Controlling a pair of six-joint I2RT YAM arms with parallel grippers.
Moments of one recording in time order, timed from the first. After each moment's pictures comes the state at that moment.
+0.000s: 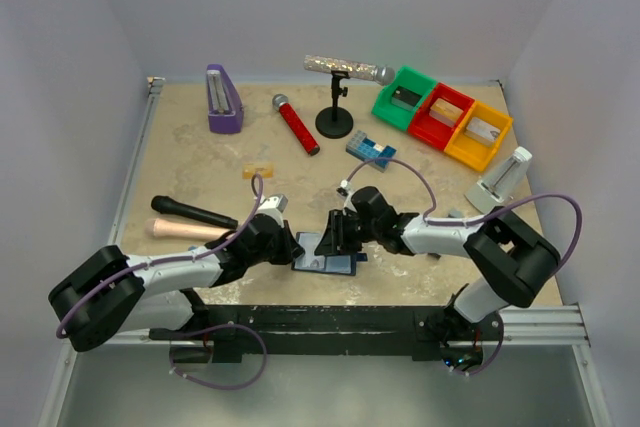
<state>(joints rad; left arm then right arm) -0.85 1.21 0.32 0.23 -0.03 -0.83 0.80 1.54 0.61 0.18 -0.41 0.86</state>
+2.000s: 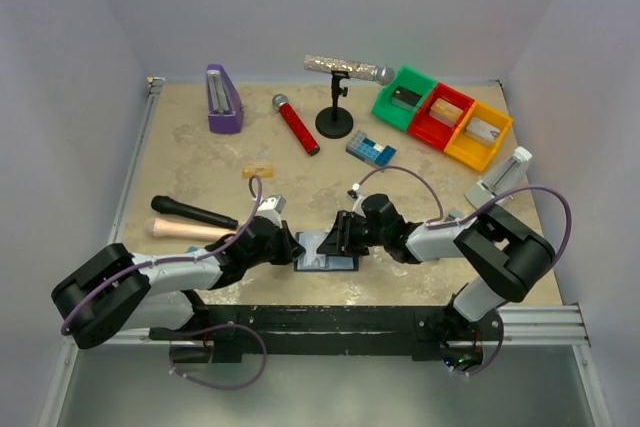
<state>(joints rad) -0.84 1.23 0.27 0.34 -0.02 -0.84 0.77 1.57 0.48 0.46 -0.42 0.98</state>
